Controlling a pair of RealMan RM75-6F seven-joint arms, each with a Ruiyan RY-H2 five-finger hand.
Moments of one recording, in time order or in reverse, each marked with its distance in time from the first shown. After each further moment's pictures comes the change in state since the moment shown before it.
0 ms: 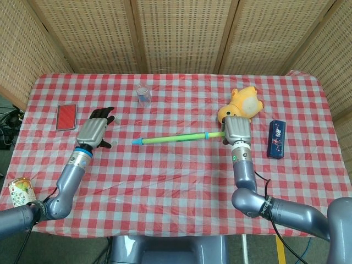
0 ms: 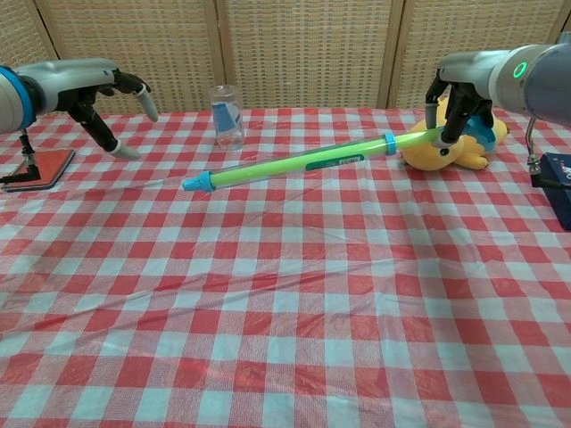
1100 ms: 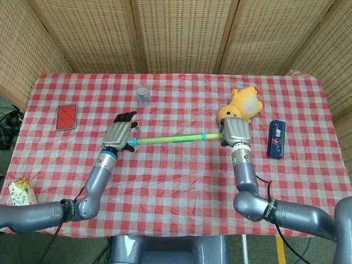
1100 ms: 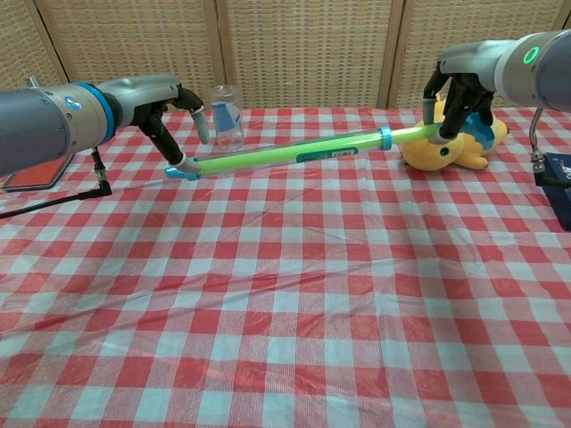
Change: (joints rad) left arm -0.150 -0.154 0.012 0.015 -0.174 0.114 0.091; right arm 0.015 0.056 -0.016 -0.101 0.041 0.028 0.045
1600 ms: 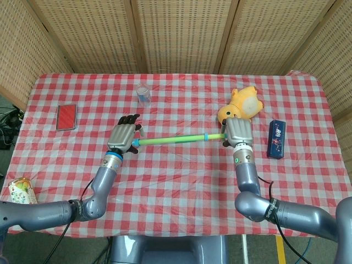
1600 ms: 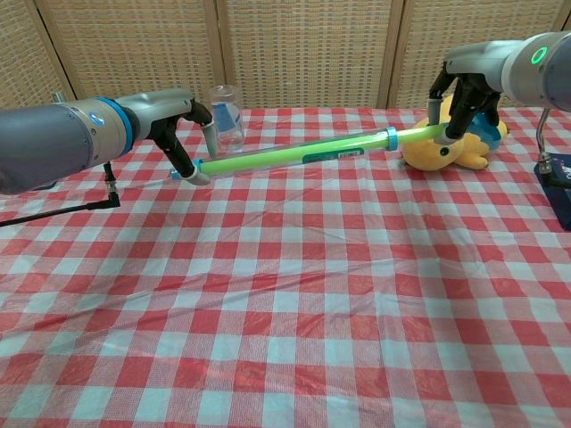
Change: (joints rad) left arm -0.038 -0.056 0.012 0.045 -0.043 0.012 0.040; right arm -0.004 0.013 -0.014 -0.002 0.000 -0.001 0.019
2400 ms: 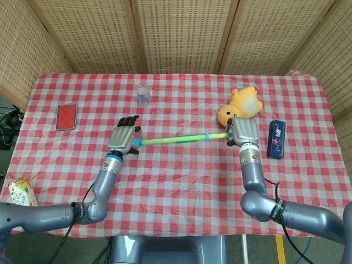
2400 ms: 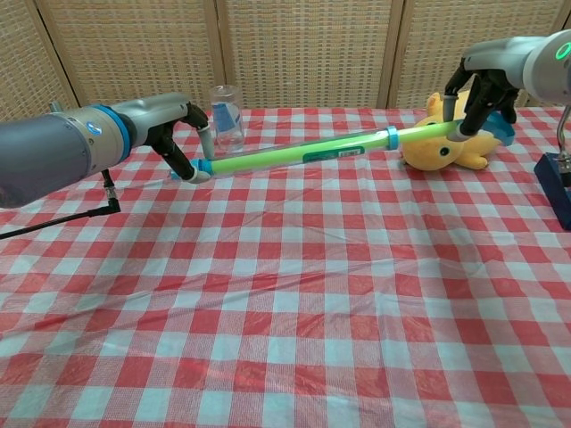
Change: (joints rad) left arm 0.021 -0.016 0.012 -0.006 0.022 0.054 0.004; right arm -0.023 0.038 -0.012 0.003 -0.004 -0.008 0.043
